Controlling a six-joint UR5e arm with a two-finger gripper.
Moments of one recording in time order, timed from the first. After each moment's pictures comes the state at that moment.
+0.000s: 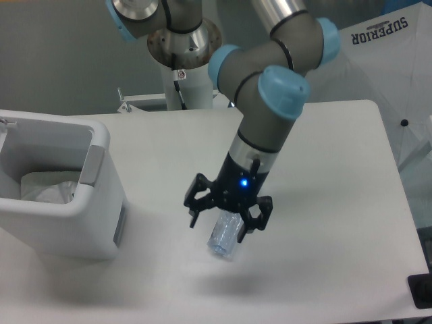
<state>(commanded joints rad) 2.50 -1.97 -1.56 -0.95 1.15 0.63</state>
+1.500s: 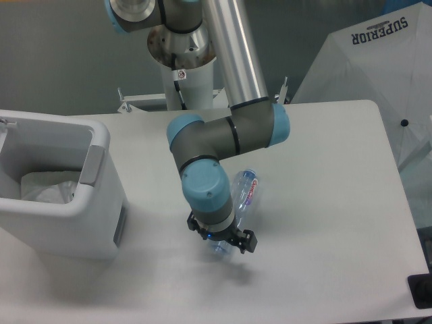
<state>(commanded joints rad) 2.29 -2.16 -1.54 -0.96 1.75 0.74</state>
